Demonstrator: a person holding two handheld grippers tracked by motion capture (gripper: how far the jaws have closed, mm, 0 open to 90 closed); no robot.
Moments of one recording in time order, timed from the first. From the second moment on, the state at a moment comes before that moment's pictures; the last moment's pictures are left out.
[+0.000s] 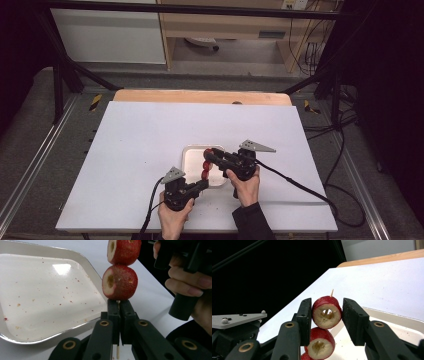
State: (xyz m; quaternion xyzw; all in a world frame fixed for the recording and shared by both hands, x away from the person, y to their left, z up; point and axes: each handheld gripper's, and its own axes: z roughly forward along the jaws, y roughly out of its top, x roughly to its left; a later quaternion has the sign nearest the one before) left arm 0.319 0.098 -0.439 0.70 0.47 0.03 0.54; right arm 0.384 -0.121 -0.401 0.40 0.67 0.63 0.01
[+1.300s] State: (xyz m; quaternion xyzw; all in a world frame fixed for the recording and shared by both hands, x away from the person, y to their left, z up) left arm 0.331 0.132 -0.421 0.78 0.42 0.11 0.46; right arm 0.375 -0.200 -0.426 0.37 0.82 0.41 0.14
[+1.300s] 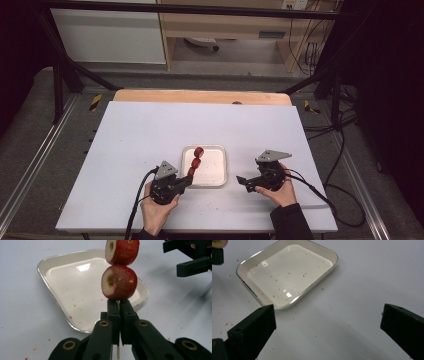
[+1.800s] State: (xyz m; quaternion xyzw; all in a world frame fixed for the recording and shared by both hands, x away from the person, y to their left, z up) left arm 0.350 0.128 -0.404 0.79 0.42 0.12 0.43; right arm 0.361 -0.232 -0.441 0.38 0.82 0.40 0.14
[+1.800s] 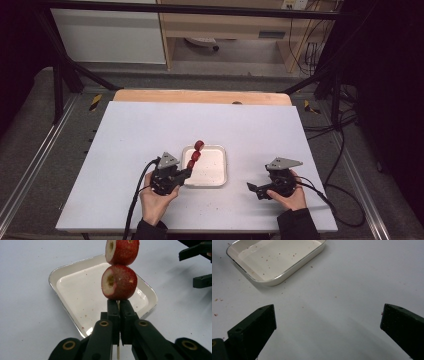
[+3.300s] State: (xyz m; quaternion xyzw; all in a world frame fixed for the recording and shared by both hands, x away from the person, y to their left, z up) left arm 0.392 0.076 -0.430 0.84 0.46 0.12 0.26; right arm 0.353 -0.249 -0.450 0.40 0.81 0.41 0.13
